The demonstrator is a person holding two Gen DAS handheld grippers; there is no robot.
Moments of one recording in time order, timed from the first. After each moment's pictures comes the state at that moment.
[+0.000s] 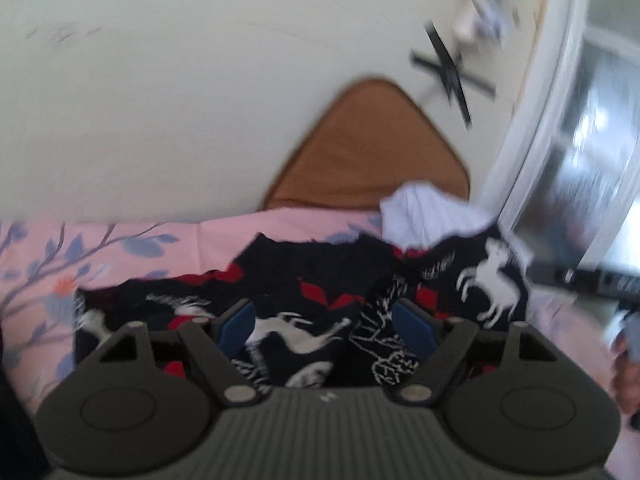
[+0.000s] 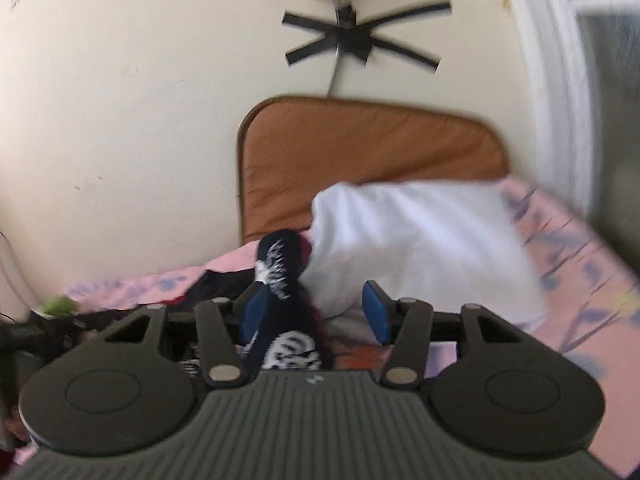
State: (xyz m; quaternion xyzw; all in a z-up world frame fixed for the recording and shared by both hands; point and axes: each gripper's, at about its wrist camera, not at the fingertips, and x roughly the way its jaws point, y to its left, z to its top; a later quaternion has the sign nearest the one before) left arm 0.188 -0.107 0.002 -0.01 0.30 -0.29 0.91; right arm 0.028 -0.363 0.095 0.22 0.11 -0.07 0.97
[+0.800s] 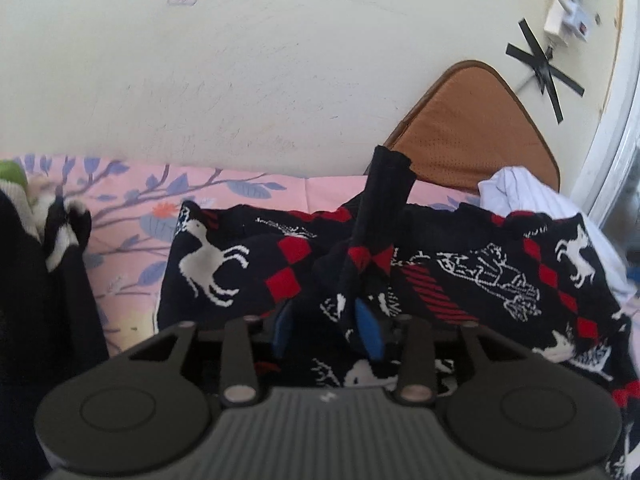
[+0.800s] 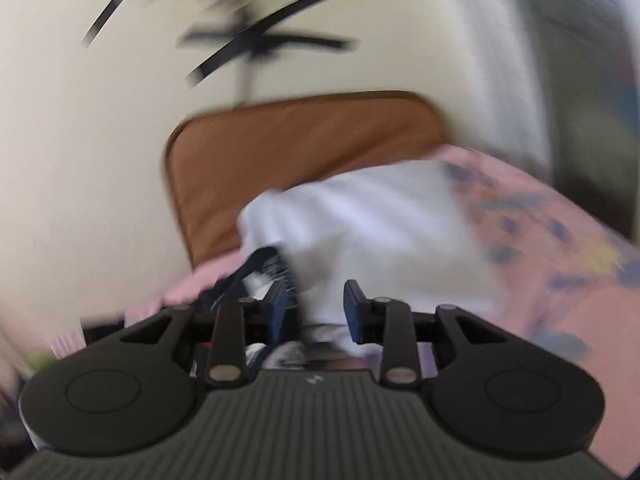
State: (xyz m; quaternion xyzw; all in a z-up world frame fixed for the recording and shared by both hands) left arm 0.155 -0.063 -0.043 -0.06 0.31 -0.15 0.94; right arm -0.008 -0.430 0.078 0.36 0.09 -0.16 0.91
